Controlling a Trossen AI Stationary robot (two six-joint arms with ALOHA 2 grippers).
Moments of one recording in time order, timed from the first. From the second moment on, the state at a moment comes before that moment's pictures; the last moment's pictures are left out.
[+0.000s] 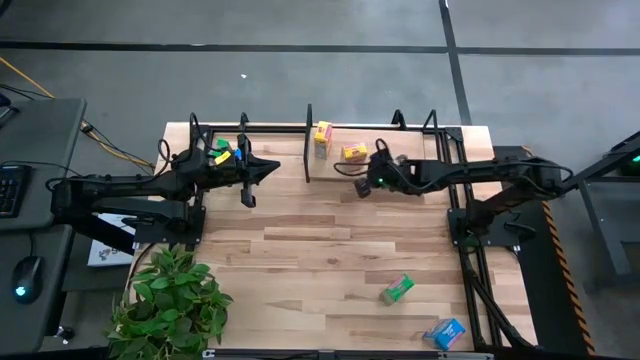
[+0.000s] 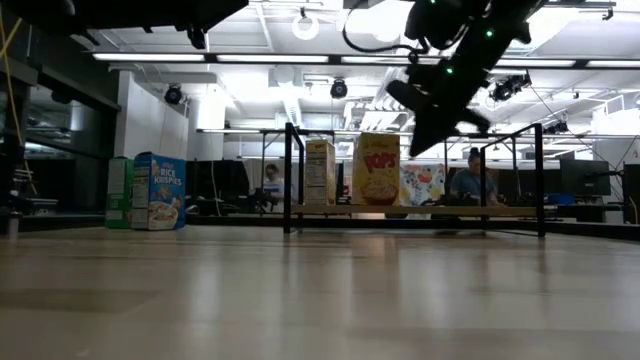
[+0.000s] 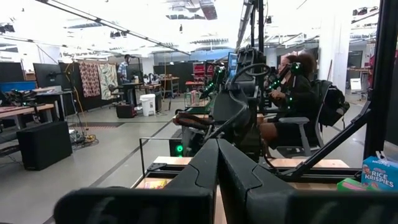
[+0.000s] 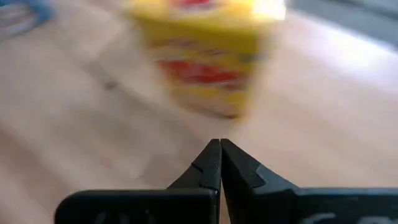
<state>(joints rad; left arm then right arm) 0.23 0.85 0.47 0.58 0.07 0.06 -0.17 1.39 0.89 -0.43 0.49 0.70</state>
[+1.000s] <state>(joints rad) 0.23 0.85 0.47 0.59 0.07 0.06 -0.25 1.57 0.89 -0.11 0.61 0.72</state>
